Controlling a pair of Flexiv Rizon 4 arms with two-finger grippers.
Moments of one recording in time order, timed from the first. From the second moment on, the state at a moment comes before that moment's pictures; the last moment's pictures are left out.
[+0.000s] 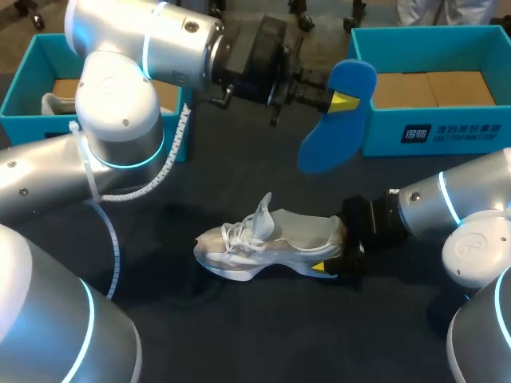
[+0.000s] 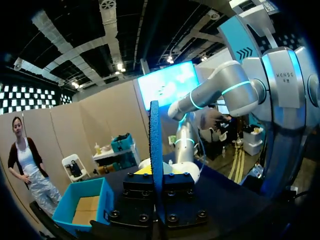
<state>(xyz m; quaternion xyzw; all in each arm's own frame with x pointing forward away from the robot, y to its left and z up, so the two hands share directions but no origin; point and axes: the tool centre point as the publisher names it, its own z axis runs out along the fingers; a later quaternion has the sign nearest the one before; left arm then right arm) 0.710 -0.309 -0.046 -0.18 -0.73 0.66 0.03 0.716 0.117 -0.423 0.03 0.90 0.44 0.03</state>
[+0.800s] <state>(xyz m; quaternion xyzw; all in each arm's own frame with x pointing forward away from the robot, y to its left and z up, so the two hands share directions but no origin) 0.662 -0.308 0.042 0.15 -0.67 0.69 0.23 0.716 0.117 -0.423 0.03 0.90 0.44 0.03</state>
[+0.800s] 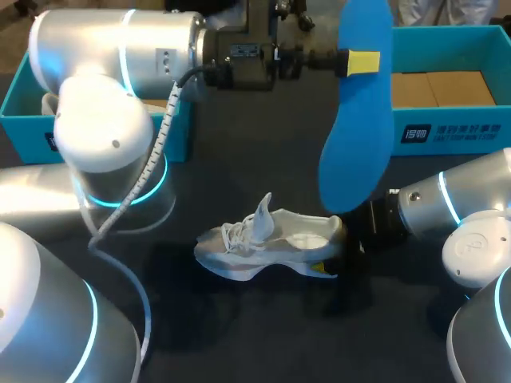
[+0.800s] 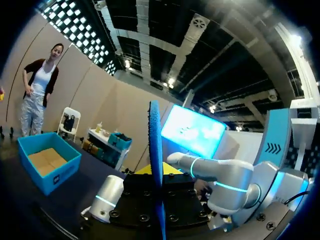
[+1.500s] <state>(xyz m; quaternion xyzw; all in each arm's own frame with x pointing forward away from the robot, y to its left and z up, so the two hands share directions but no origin) 0.626 -0.269 0.042 0.19 -0.66 0.68 0.27 0.716 0.117 -0.424 0.03 0.90 0.44 0.03</state>
